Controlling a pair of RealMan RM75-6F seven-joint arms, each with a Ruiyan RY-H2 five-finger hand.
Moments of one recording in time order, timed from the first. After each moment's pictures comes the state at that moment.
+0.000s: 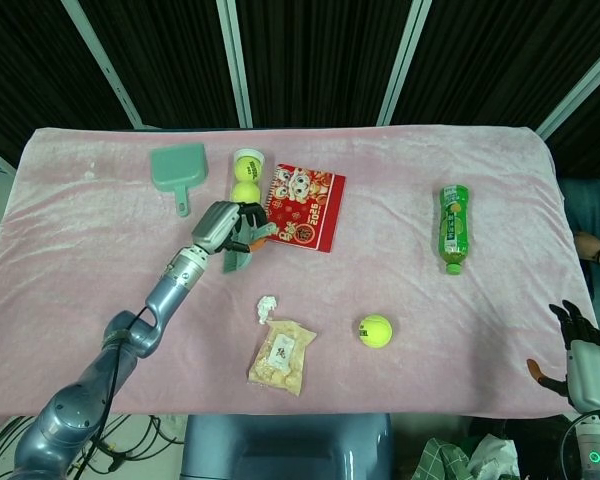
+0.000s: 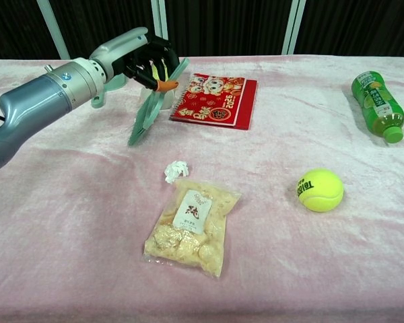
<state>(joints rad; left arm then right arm) -1.03 -2.05 -0.14 -0.25 1.53 0.98 -1.01 0.04 -1.08 0.08 -1.79 -1.24 1.39 -0.10</state>
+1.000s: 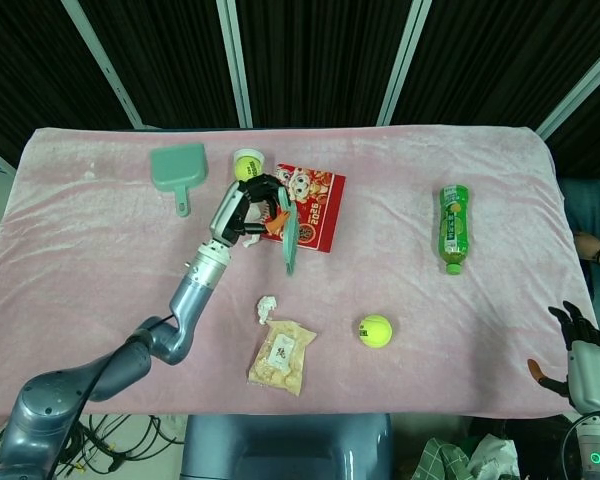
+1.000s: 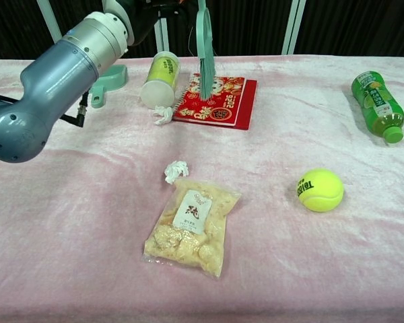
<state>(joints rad) -1.05 -1.91 -0.33 -0.75 1.38 1.11 -1.29 0.04 -1.08 0.08 -1.79 -1.24 1.39 -0.09</state>
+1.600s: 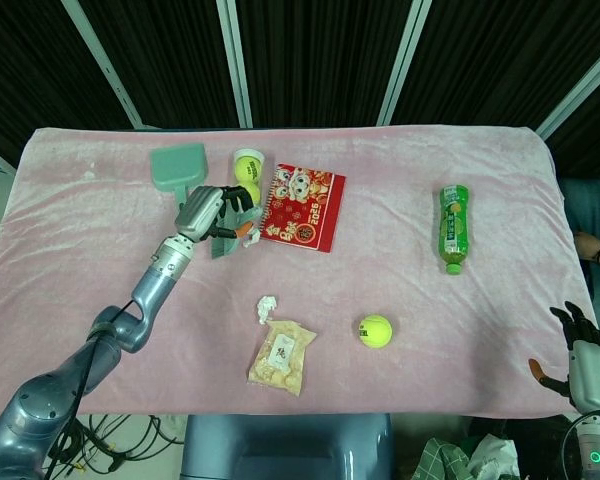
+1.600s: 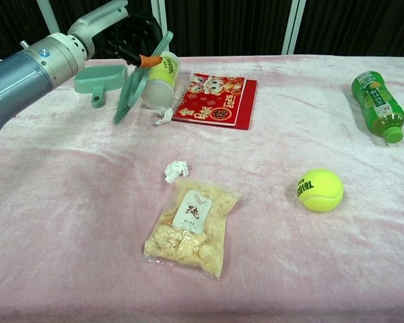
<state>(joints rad) -1.01 -1.92 -0.17 -0.43 1.46 1.01 -0.85 0.04 -1.09 0.09 -1.79 -1.22 1.38 -0.11</state>
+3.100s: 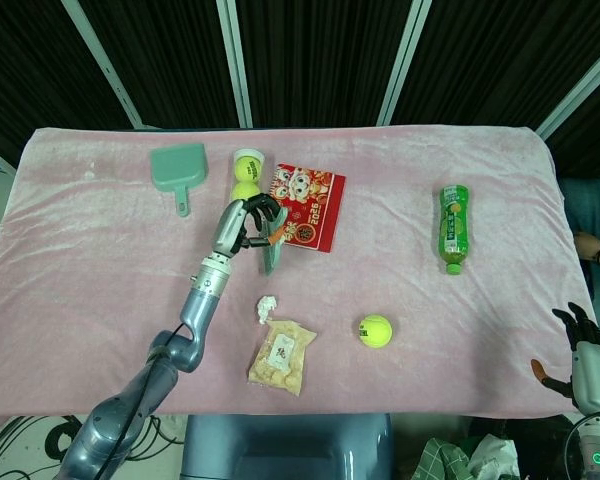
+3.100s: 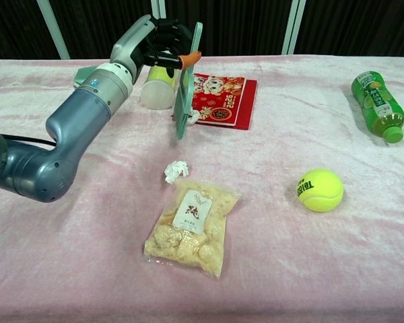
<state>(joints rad) -1.12 -2.24 -0.33 -0.21 1.30 1.06 -1.14 0.03 -1.08 0.09 -1.80 -1.22 1.39 -0.09</state>
